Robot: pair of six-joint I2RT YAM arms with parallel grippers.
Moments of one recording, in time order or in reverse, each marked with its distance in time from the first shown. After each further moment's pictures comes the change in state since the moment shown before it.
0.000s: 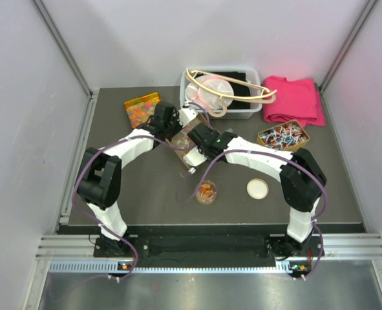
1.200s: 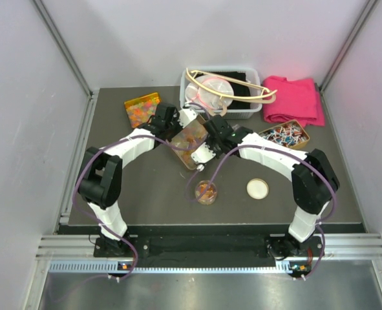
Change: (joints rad) left arm -0.008 0.006 0.005 -0.035 -0.028 0.000; right arm -0.122 -0.078 -0.082 0.056 -0.277 -0.128
